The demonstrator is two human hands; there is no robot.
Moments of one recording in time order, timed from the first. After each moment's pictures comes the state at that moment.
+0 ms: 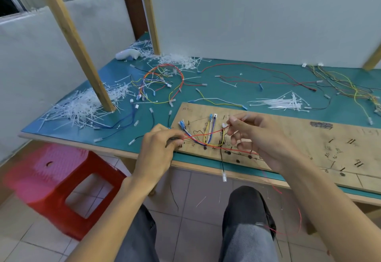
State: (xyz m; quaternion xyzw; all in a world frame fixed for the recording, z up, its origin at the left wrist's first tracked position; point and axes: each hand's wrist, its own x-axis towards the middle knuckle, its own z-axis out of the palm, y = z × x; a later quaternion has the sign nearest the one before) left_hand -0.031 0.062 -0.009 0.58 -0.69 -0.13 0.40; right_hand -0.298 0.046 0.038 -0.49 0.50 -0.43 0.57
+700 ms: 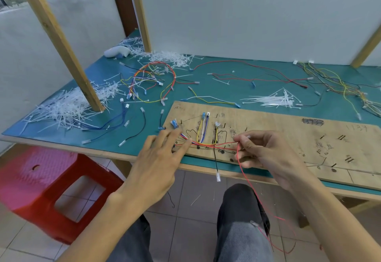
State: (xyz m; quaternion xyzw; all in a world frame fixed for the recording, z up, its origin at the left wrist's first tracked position) left_hand -0.040 0.090 -0.003 0.51 -0.85 0.12 0.08; right_hand -0.328 0.074 0.005 -0.45 0.52 -0.45 0.56
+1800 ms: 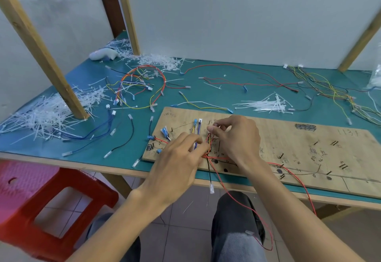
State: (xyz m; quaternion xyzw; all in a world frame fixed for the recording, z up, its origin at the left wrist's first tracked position) left_hand -0.091 0.058 -0.008 0.43 -0.87 0.01 0.25; right_hand -0.281 0.004 -0.003 -0.60 0.70 -0.37 0.11
